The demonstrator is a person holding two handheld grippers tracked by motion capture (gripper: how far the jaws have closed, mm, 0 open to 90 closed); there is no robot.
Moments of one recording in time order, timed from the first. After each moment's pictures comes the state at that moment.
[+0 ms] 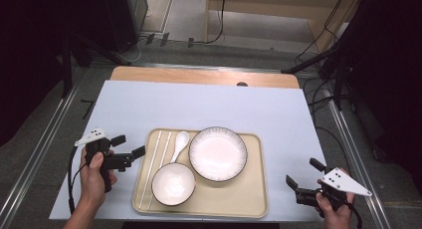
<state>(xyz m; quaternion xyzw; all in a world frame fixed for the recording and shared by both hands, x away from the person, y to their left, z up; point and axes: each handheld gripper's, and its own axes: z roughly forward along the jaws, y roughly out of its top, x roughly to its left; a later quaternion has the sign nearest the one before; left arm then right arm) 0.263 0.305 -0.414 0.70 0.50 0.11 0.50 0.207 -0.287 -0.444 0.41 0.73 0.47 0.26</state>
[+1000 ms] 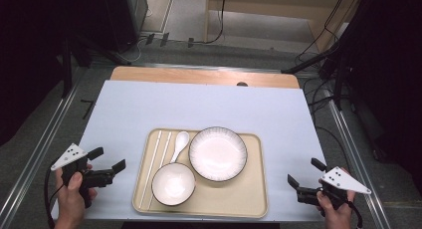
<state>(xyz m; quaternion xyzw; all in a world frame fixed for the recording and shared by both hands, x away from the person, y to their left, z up) 0.224 0.345 -0.427 0.69 0.51 0.18 0.48 0.211 -0.294 -0.451 0.42 0.74 0.46 0.26</state>
